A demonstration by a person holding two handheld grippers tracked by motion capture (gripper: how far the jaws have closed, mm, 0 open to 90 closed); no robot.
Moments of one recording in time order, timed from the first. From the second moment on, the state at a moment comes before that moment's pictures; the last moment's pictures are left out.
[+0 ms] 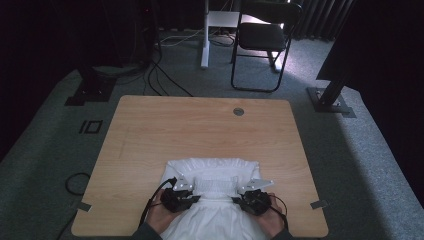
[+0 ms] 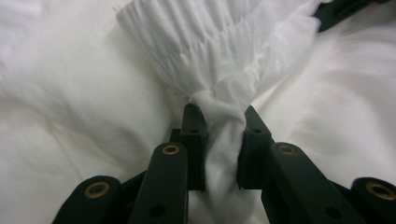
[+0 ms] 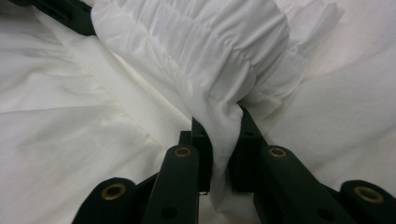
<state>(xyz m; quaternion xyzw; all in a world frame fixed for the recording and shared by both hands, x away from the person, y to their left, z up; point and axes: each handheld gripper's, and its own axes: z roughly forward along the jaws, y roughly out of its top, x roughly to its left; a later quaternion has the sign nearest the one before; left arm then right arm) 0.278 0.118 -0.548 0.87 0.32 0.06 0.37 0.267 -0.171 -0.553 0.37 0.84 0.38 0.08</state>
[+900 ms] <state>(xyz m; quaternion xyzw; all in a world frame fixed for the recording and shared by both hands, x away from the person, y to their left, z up) 0.375 0.113 -0.546 0.85 0.36 0.13 0.36 0.403 -0.152 -0.546 0.37 0.85 0.35 0.11</state>
